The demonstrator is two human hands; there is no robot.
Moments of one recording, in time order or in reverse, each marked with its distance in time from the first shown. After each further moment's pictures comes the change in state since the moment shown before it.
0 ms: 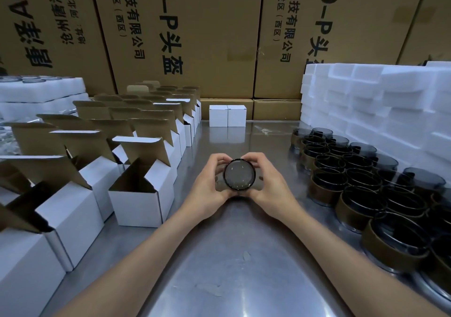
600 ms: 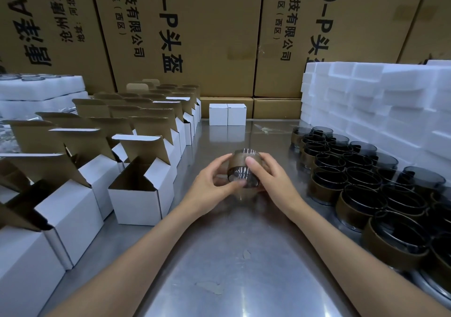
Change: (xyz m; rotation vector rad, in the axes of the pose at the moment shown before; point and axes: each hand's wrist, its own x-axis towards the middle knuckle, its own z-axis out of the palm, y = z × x) left_hand -0.001 0.005 0.001 -0.134 -0.030 -0.090; right_hand 0.002 -0.008 -0.004 0.494 0.037 0.292
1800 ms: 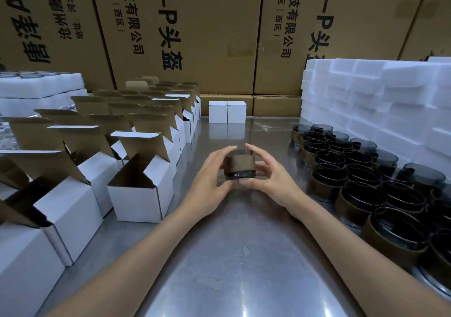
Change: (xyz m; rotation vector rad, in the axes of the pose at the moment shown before) left_hand 0.001 -0.007 0.000 0.310 0.014 0.256; right_hand 0.003 0.001 -0.011 -0.129 -0.171 -0.058
